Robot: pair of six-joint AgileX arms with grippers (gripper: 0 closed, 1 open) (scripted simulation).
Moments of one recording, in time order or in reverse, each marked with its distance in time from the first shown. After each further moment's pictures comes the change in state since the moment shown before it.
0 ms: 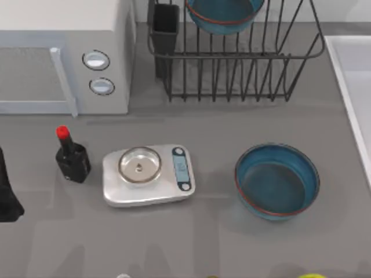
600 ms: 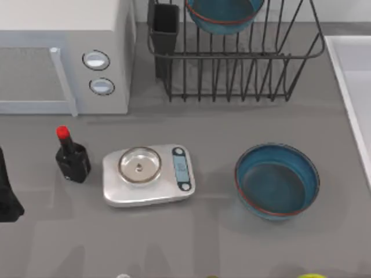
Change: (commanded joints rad) left arm 0.000 0.000 0.000 0.000 0.000 0.000; right arm 0.000 0.000 0.000 0.000 0.000 0.000
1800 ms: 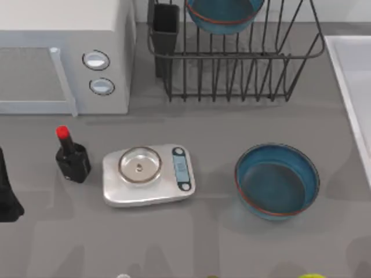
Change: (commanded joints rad) left arm 0.000 0.000 0.000 0.000 0.000 0.000; right arm -0.003 -0.445 0.080 -0.530 -0.011 0.003
